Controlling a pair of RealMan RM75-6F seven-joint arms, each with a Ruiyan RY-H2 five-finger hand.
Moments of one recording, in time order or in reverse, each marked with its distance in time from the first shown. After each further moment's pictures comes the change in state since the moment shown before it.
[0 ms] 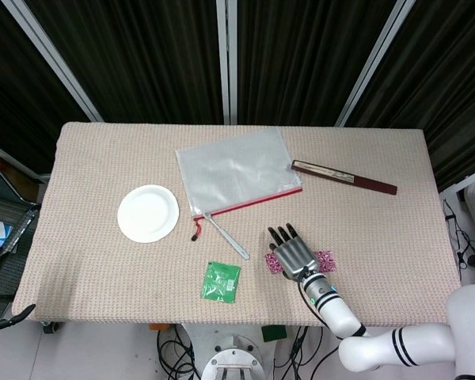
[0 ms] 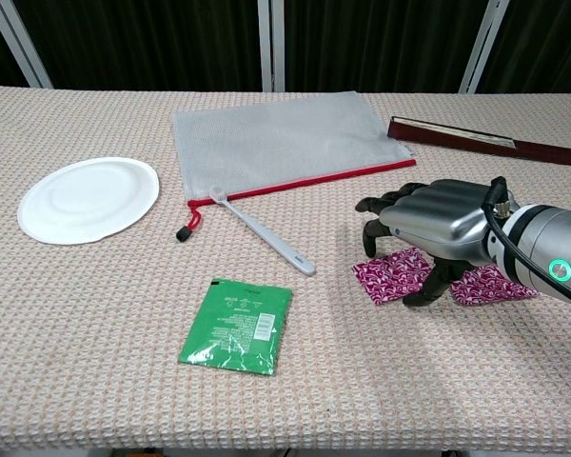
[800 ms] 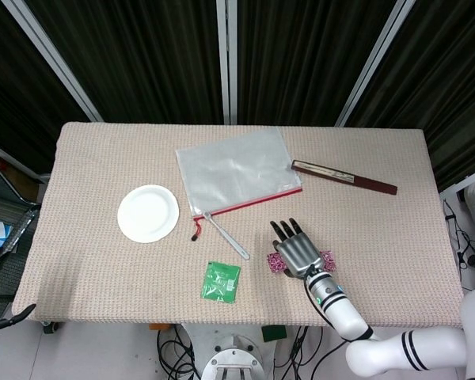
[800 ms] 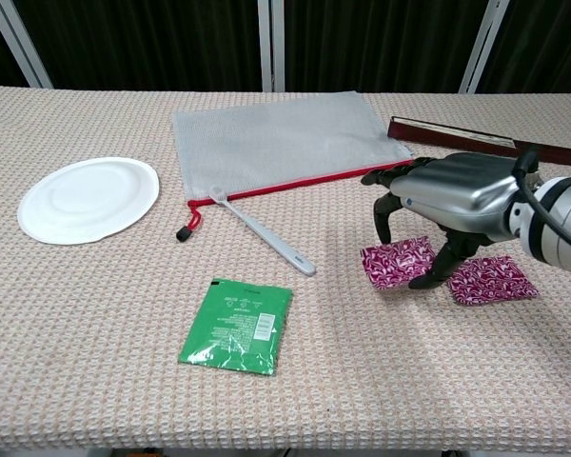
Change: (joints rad) left arm -0.003 0.000 -0.002 0.003 0.003 0.000 -0.003; right arm -0.030 0.076 0.012 -0.089 -0.068 0.047 0.071
